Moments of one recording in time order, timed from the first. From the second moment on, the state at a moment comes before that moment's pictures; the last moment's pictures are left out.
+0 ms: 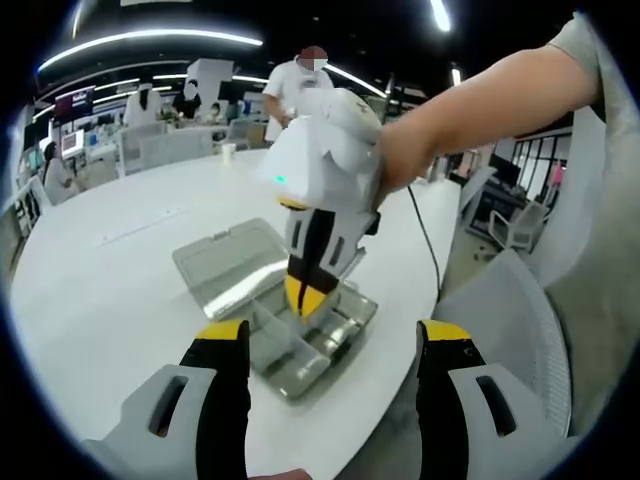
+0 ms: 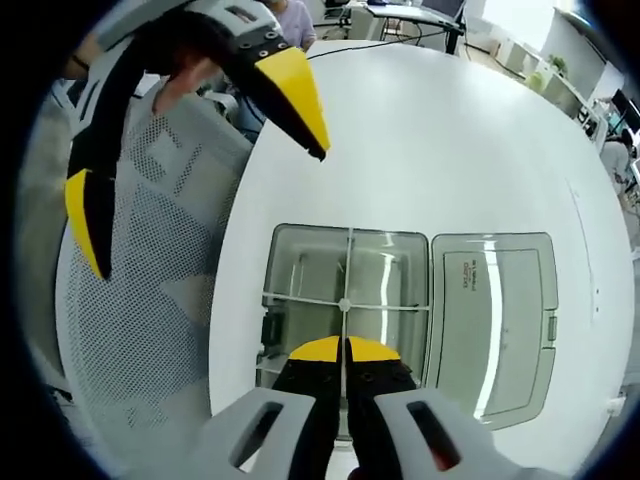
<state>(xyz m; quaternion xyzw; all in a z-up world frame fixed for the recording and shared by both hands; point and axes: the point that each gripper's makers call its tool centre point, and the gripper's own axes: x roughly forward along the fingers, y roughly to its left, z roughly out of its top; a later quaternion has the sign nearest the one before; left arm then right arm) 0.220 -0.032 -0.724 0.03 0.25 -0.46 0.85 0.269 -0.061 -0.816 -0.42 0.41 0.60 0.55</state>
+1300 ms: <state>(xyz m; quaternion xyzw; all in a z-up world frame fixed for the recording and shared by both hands) 0.221 -0.035 -0.722 0.04 0.24 -0.46 0.85 0.268 -0.062 -0.781 -0.43 0.42 0.59 0.54</state>
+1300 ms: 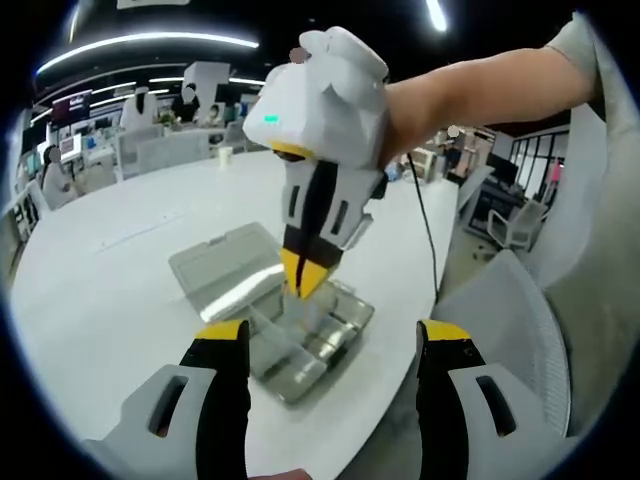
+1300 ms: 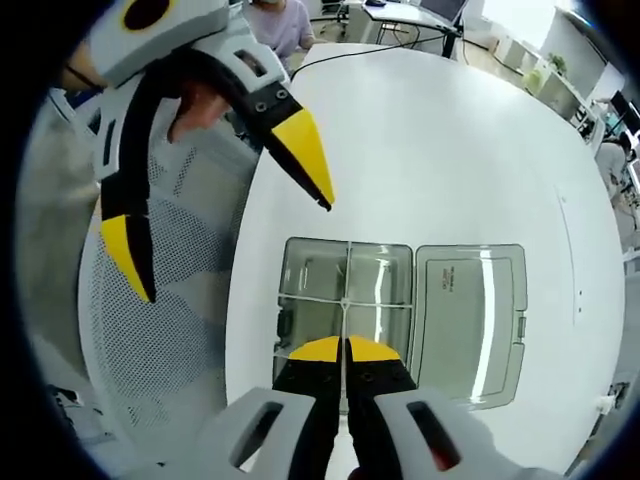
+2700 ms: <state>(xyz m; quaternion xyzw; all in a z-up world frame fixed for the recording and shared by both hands) 0.220 -0.036 -0.722 0.04 0.24 -0.46 0.85 0.269 -0.064 -0.785 -0.43 0.43 0.59 0.54</state>
